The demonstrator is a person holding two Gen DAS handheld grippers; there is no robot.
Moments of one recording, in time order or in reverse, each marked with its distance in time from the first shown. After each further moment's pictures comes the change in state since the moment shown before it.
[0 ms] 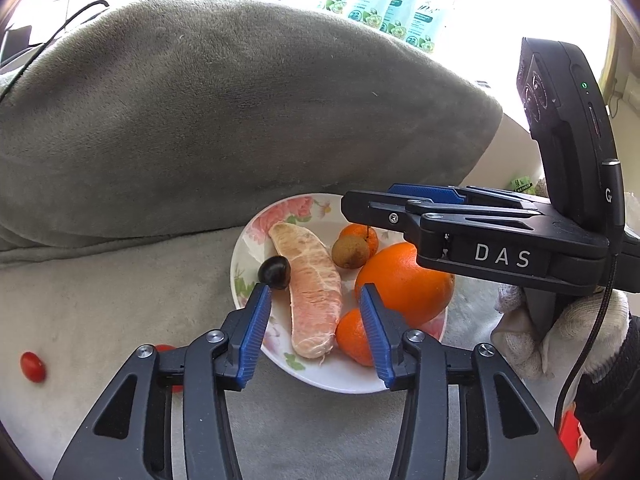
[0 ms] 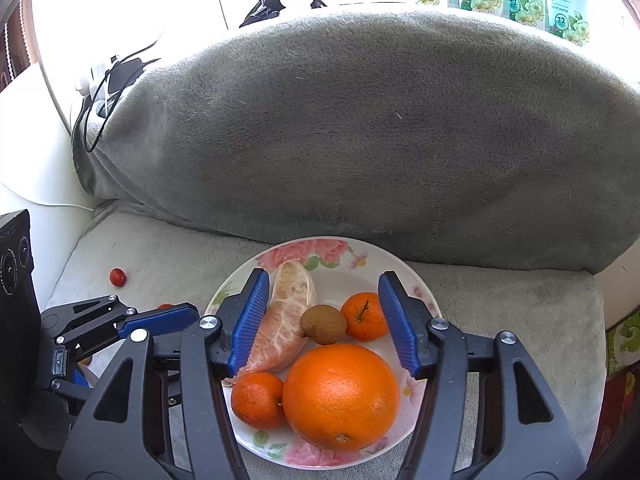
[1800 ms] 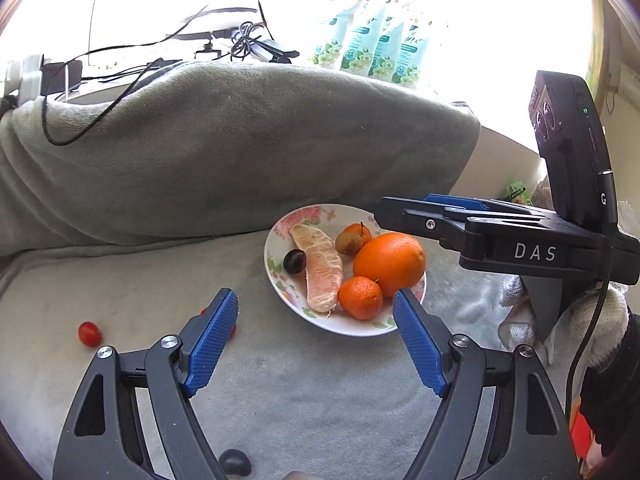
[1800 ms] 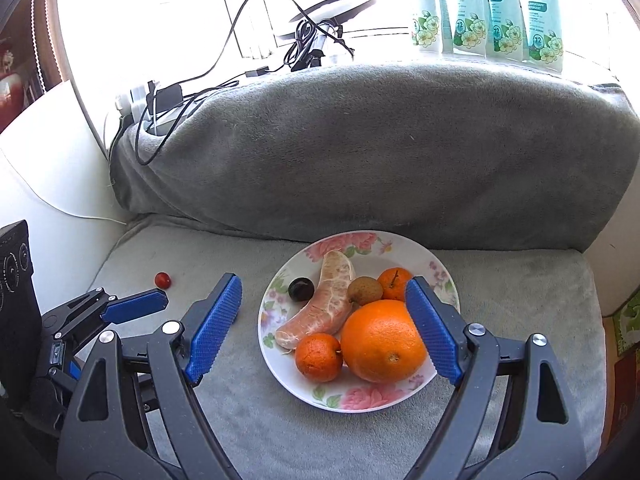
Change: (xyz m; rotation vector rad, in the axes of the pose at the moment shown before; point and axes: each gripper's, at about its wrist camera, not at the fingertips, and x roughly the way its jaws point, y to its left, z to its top) left arm -0.081 -0.003 -0.028 0.026 -0.095 0.058; right arm -0.063 0.030 -0.028 0.029 -0.091 0.050
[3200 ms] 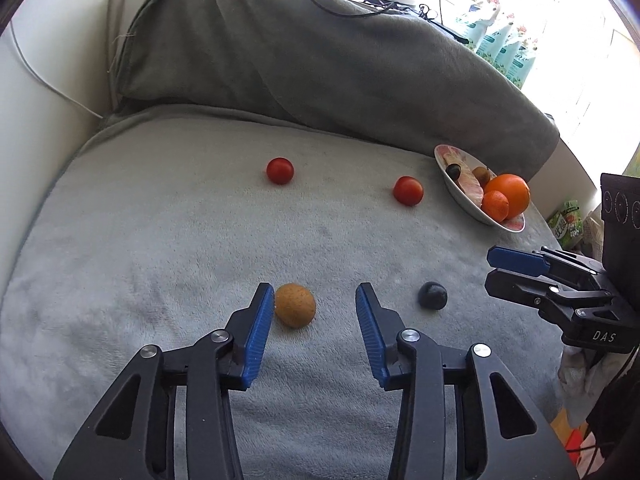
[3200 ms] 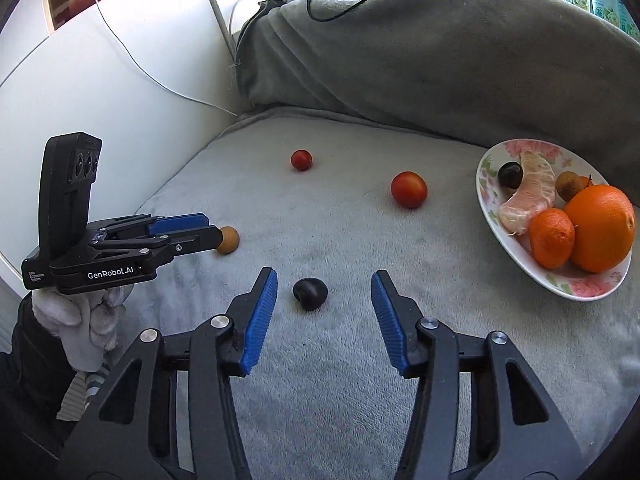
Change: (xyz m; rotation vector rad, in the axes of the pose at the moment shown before) left arm -0.070 0.125 -0.116 -0.260 0.082 0.176; right arm 0.035 0.126 -0.110 -0.208 0.162 0.260
